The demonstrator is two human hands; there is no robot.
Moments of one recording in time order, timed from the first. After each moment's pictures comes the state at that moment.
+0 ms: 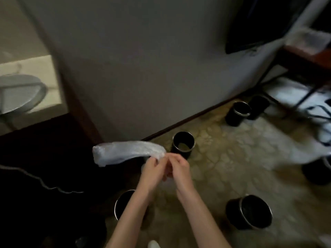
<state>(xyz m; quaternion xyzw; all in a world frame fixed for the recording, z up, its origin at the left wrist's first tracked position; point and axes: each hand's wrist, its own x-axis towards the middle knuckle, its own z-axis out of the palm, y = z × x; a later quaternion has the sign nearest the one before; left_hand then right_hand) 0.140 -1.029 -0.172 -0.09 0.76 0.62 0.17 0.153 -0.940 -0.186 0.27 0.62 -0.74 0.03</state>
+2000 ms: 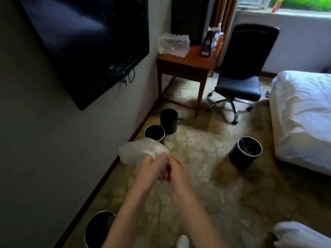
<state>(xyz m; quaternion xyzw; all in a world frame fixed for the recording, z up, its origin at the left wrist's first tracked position) -0.163 -0.357 -0.120 0.15 0.74 0.56 0.35 -0.108 -0.296 -0.170 0.44 0.43 -0.75 -0.23</state>
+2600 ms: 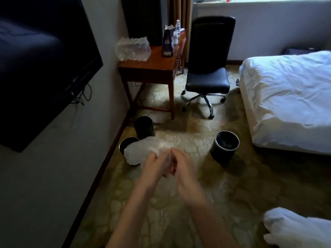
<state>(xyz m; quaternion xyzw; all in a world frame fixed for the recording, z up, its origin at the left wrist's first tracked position) -0.123 -0.158 -0.119 0.20 0.74 0.51 0.39 -0.058 -0.104 -0.152 0.46 0.36 -0.75 -0.30</state>
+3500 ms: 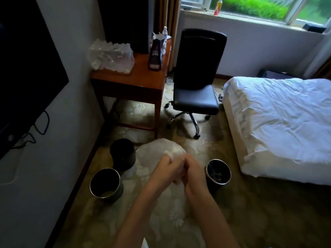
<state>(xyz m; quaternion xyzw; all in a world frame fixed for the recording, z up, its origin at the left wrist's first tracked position) -0.329 0.129 -0.164 0.32 0.64 0.48 0.51 -0.244 0.163 -0.162 0.53 0.33 -0.68 -0.38</state>
